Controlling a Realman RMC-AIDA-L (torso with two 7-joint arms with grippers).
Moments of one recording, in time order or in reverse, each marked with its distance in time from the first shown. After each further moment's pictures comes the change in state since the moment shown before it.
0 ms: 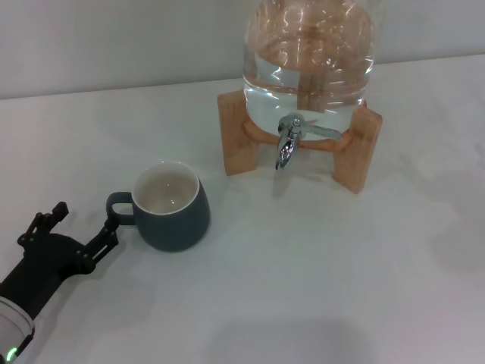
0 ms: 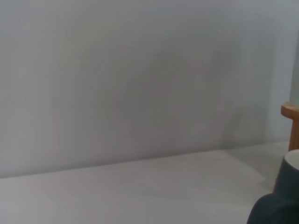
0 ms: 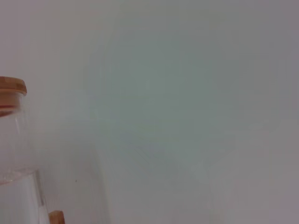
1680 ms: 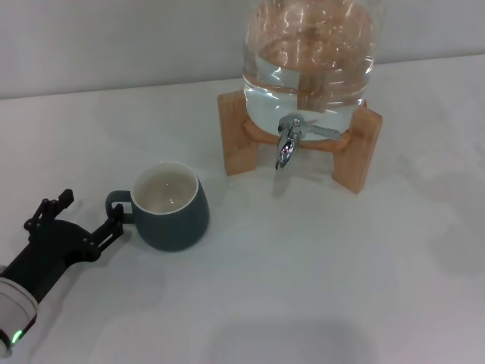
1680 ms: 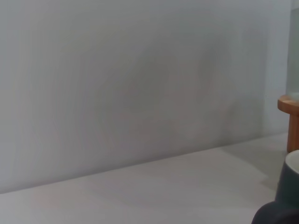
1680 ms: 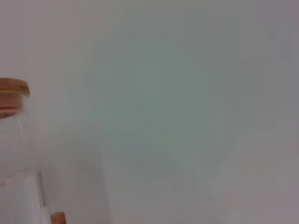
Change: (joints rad) left arm -0.041 0.006 0.008 -0.011 -0.005 0.047 0.038; right arm -0.001 0.000 0.008 0.007 0.000 0.012 -0.010
